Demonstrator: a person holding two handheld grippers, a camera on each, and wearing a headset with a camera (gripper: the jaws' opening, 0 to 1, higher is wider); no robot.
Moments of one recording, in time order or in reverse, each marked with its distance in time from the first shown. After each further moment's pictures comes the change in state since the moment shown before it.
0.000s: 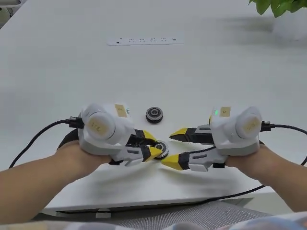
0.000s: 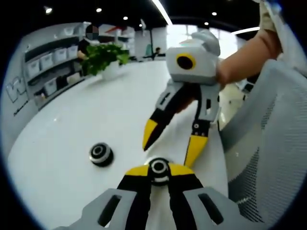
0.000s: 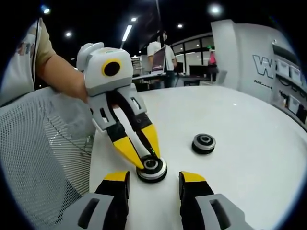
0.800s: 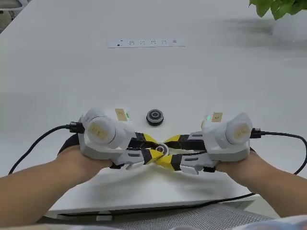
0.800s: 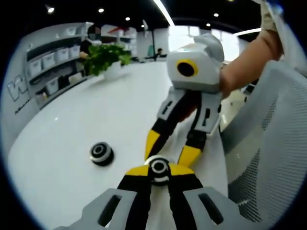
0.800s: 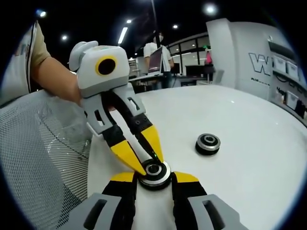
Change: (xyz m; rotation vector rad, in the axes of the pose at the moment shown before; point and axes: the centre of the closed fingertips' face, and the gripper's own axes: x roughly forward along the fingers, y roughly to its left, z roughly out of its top) left arm 0.000 0.000 0.000 -0.011 -0.010 0.013; right arm 0.013 0.002 0.001 0.025 -0.014 -0.023
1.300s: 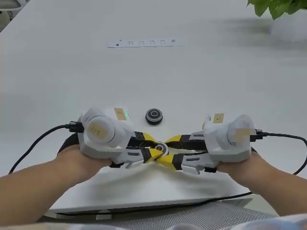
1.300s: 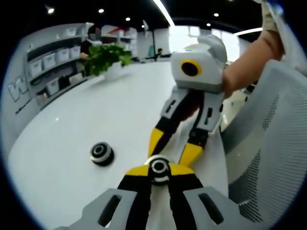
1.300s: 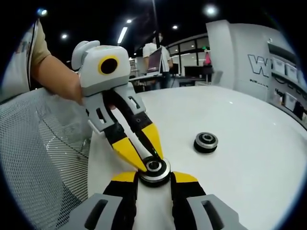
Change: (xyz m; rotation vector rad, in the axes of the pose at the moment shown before) left arm 0.000 0.000 0.000 0.002 -0.002 0.007; right arm -0.005 0.000 -0.003 -0.005 -0.004 -0.020
